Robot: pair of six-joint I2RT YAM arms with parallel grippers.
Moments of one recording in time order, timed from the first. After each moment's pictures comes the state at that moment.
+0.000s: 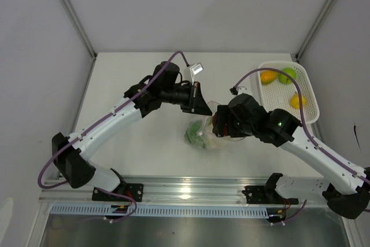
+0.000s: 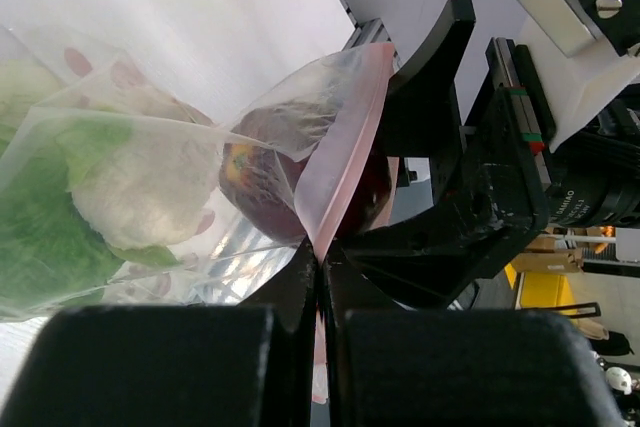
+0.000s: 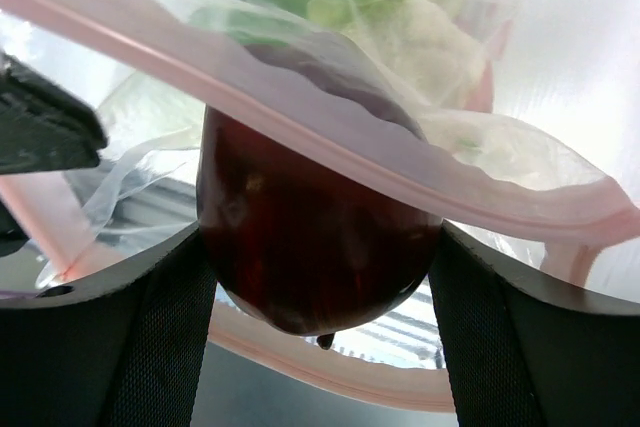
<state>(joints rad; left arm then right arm) -0.74 1.44 1.40 -0.48 0.63 -0.64 0.90 1.09 1.27 -1.03 0.21 0.73</state>
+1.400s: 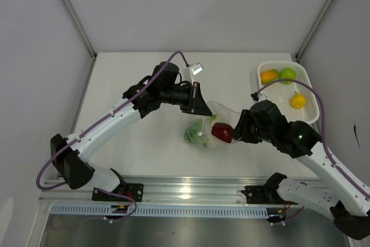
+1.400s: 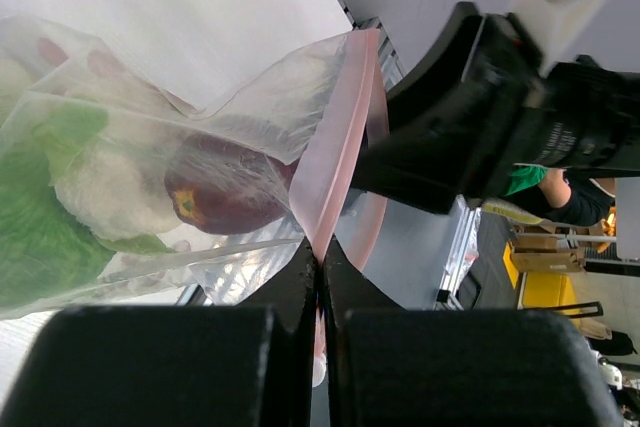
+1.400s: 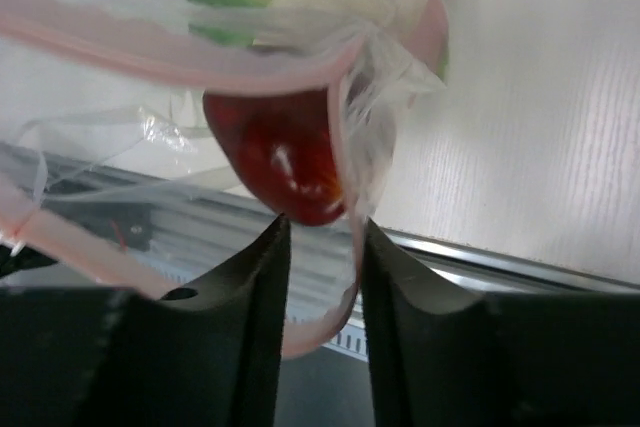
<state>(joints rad) -0.75 1.43 1.40 -0.49 0.62 -0.64 0.77 0.87 1.14 -1.06 0.13 0.77</state>
